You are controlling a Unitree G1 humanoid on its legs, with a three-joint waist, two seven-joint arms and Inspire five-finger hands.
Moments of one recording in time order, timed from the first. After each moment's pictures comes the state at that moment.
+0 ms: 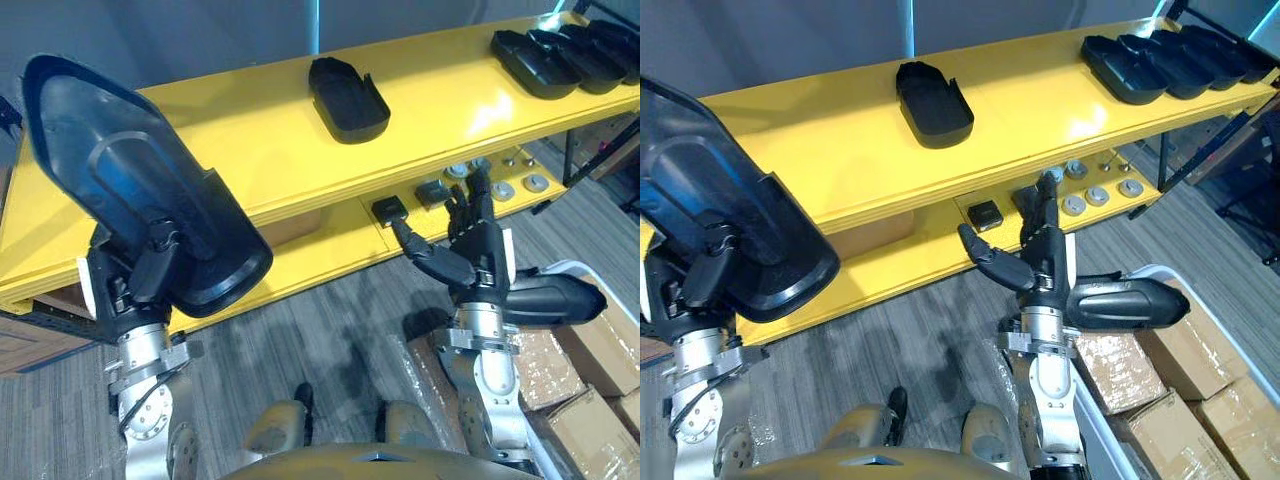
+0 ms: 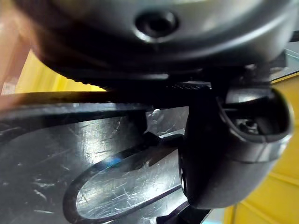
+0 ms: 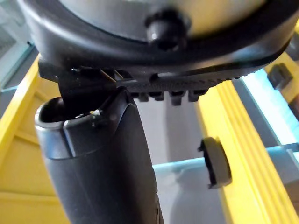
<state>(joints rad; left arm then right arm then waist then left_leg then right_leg) 0.35 0.05 0.11 -0.38 -0.33 -0.36 0.19 0.23 -0.08 0.02 -0.22 0.26 -0.38 -0.05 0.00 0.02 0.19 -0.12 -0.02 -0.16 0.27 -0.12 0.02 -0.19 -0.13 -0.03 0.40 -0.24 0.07</state>
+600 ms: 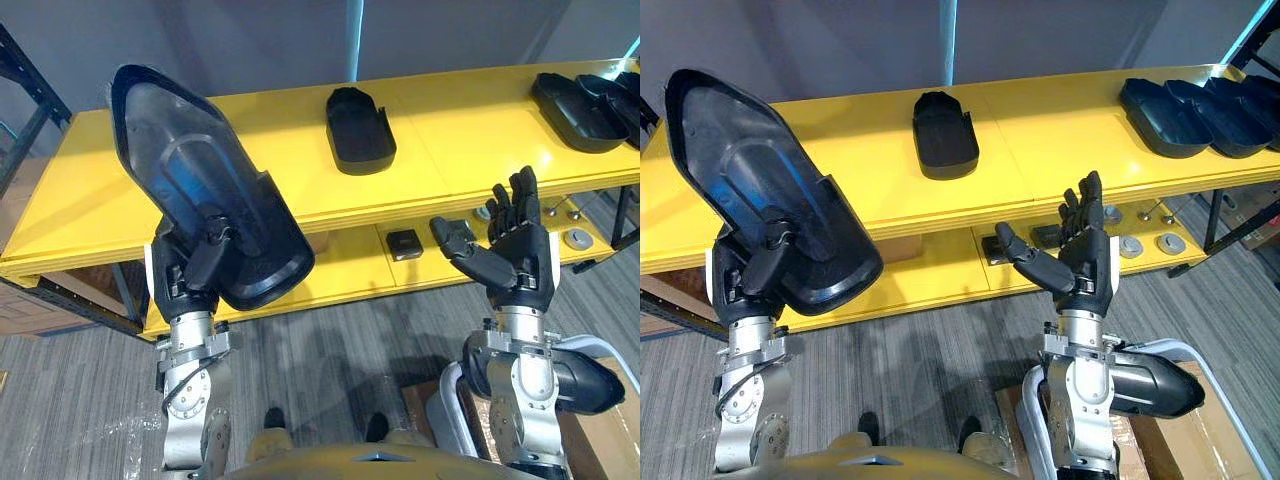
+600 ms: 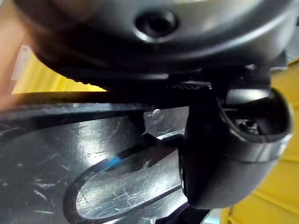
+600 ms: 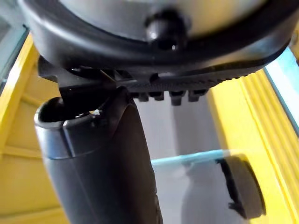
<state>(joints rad) 0.31 0.05 -0.02 -0.31 -0.27 -0.36 0.20 0.22 -0.11 -0.08 -0.19 0.39 -0.40 0.07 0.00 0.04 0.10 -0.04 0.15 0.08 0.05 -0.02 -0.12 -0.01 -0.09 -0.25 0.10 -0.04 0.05</state>
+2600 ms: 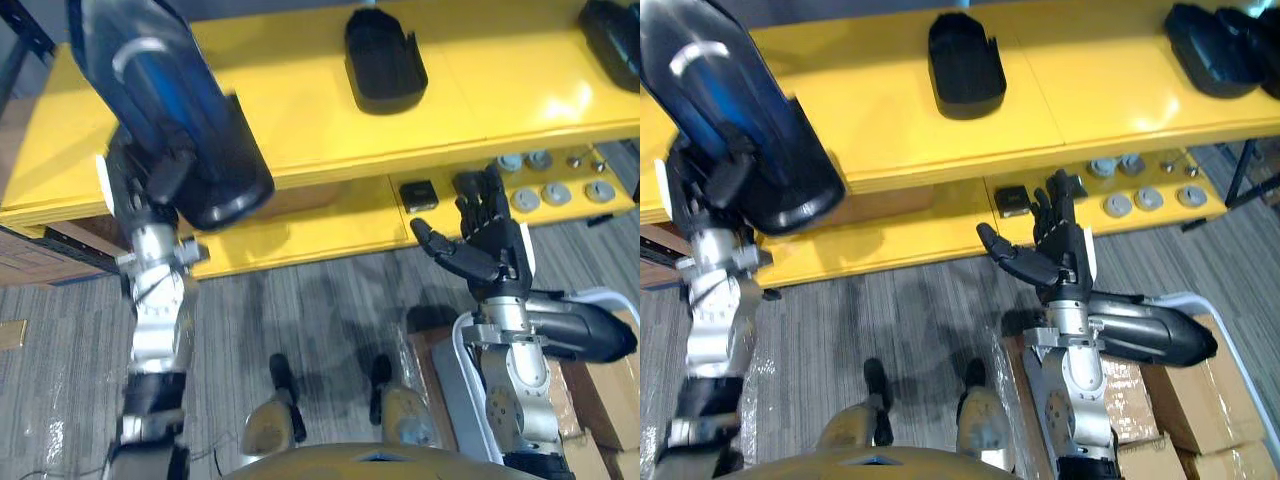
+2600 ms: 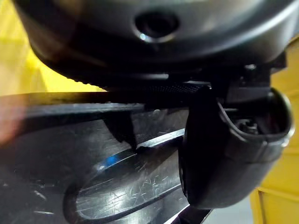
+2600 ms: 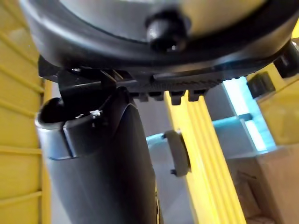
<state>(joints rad) -0.36 0.36 0.14 0.04 -0.27 -0.26 0.36 0.15 -0.19 -0.06 -0.23 0.42 -0.29 0.10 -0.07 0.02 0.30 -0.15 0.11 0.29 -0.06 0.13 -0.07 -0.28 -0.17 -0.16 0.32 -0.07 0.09</state>
